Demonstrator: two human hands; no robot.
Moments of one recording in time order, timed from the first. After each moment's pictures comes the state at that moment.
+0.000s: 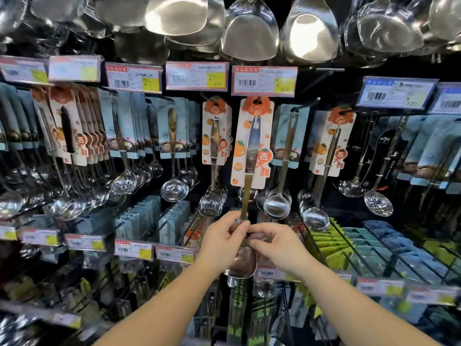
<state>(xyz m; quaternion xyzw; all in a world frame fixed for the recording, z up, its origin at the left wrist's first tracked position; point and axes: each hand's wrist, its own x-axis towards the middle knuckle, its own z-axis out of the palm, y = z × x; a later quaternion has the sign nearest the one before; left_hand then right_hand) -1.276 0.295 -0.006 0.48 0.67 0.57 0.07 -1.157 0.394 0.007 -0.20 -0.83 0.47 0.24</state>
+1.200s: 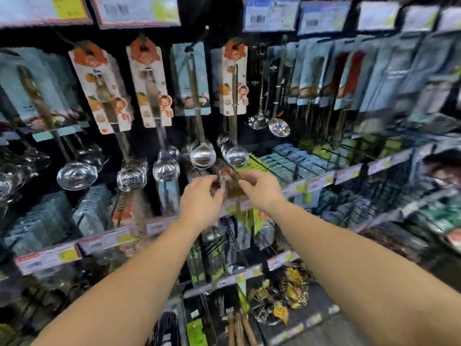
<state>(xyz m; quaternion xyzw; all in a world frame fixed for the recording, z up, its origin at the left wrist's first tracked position) -1.226 0.347 -0.021 0.60 0.73 0.33 0.04 -1.078 0.405 -0.011 -0.52 -0.73 0.32 0.33</state>
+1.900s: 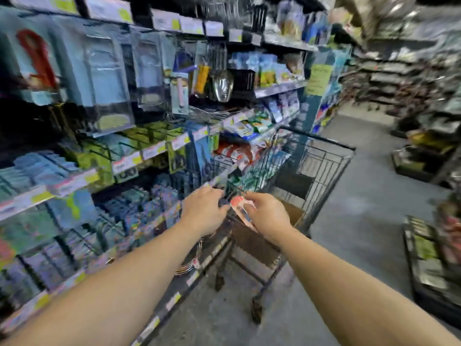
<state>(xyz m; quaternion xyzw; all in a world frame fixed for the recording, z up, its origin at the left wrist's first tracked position) -0.623 0.419 -0.050 0.85 0.50 0.16 0.10 -0.469 0.358 -0.050 -0.76 -0.58 0.13 0.26</state>
